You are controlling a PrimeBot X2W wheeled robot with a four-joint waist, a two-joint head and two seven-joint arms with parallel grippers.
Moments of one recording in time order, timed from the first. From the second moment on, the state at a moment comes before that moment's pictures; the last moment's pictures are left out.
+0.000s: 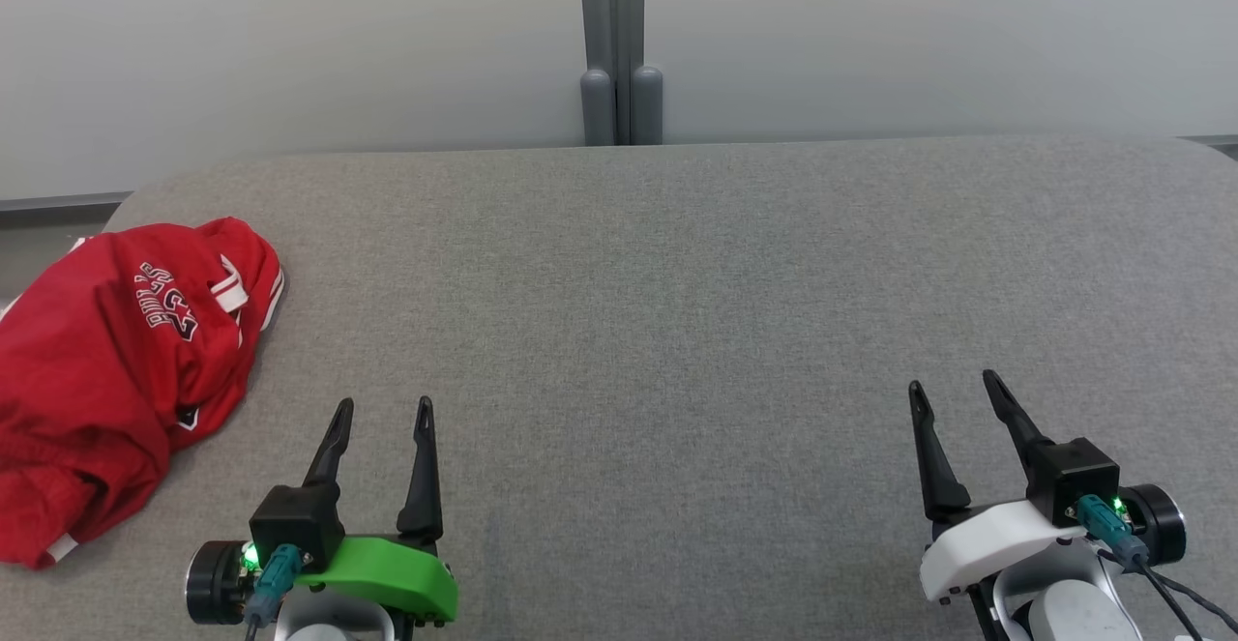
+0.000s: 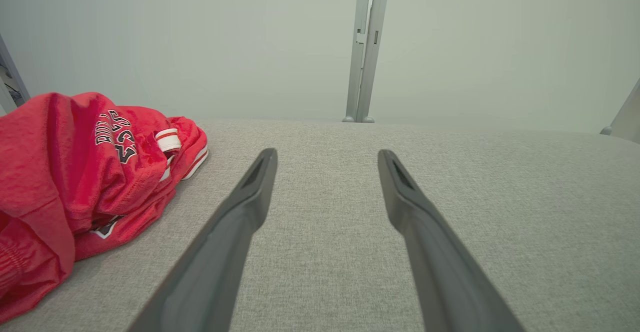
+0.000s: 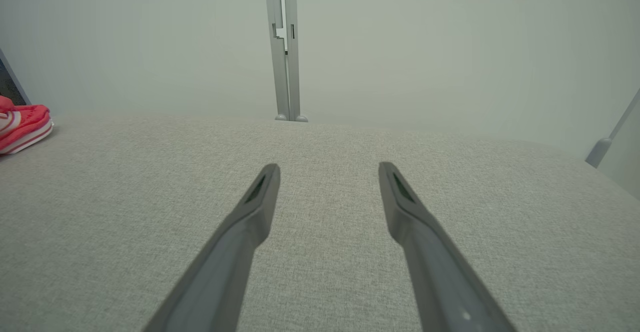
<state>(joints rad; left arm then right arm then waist) -0.08 0.05 -0.15 0.30 -0.19 -0.01 -0.26 -0.07 -0.05 0.01 0.29 0.02 0.13 -0.26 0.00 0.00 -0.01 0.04</state>
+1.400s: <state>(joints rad) -0.08 0.05 -0.06 0.28 -0.16 -0.02 -0.26 -0.08 -0.05 0.04 0.28 0.04 0.13 -0.26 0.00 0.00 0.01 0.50</state>
